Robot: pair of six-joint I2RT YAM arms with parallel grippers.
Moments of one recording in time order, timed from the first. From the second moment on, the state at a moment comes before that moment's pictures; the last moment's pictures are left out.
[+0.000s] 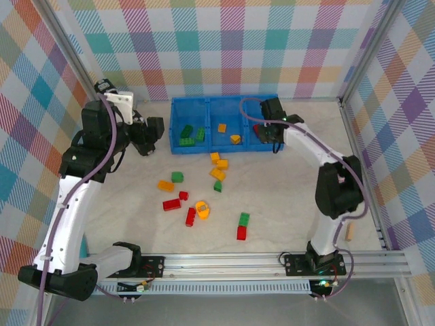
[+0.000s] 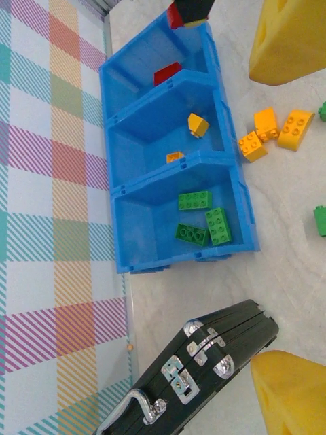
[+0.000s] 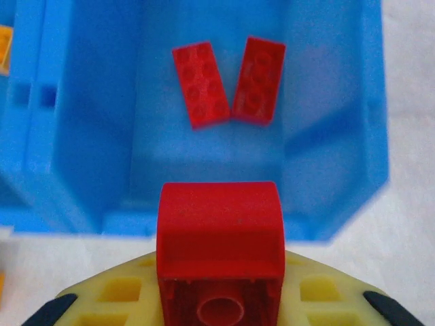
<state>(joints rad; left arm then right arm) -0.21 1.13 1.47 -0.79 0.05 -0.10 0.38 1.86 1.55 -0.67 0.21 0.18</state>
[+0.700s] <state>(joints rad) -0.21 1.16 1.47 -0.79 0.04 -0.10 0.33 2.18 1.76 -0.62 0.24 0.10</state>
